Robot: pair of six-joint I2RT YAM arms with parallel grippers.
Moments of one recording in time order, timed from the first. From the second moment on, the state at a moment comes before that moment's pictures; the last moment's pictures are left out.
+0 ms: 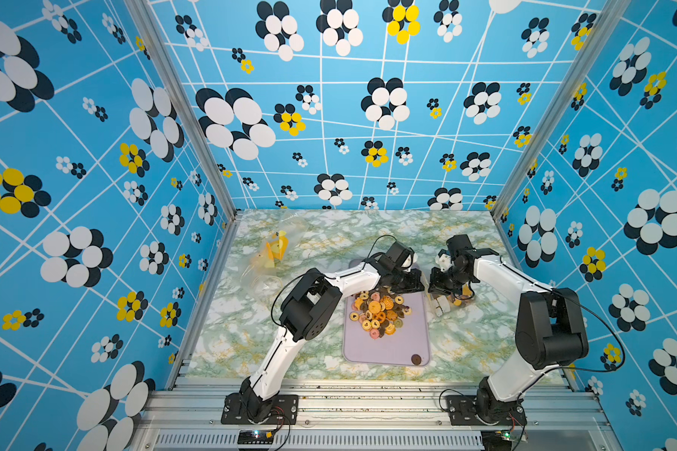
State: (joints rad) left arm -0.82 2.29 1.72 -0.21 0.53 -0.76; right arm 0.14 1.69 1.14 -0.78 -0.29 0.30
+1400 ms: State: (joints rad) left arm -0.81 2.28 1.69 -0.21 0.53 -0.76; right arm 0.13 1.55 1.38 -1.02 0.05 0.19
